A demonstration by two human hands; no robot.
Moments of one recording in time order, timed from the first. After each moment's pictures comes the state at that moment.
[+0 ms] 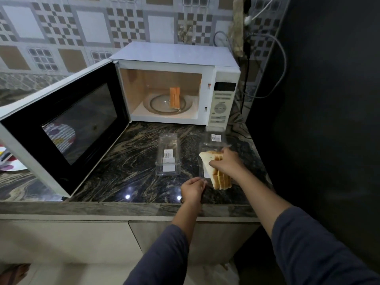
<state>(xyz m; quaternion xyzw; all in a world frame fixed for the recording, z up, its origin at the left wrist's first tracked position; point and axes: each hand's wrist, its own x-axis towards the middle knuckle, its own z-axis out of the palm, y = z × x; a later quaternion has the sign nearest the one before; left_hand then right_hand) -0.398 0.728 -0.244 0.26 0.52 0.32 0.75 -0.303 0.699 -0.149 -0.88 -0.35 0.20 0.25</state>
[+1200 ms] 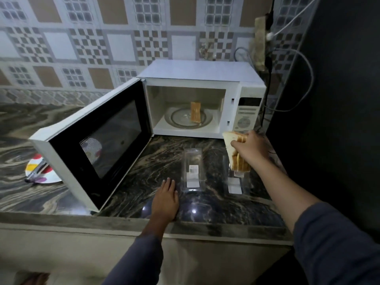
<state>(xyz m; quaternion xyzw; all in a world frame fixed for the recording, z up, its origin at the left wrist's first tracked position) -0.530 0.830 -0.260 0.85 0.48 0.13 0.15 -0.306 0.754 -0.089 -0.88 -0.31 0.10 0.34</state>
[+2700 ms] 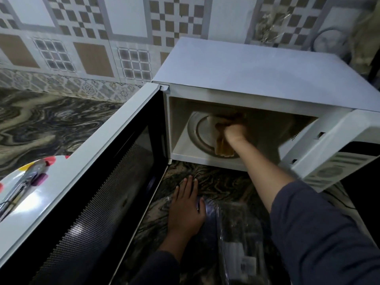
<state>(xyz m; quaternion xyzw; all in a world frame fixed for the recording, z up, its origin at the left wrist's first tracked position) -0.467 1.014 -0.275 0.86 0.48 0.13 0.12 -0.287 1.093 -0.129 -0.85 -0.30 0.21 0.37</state>
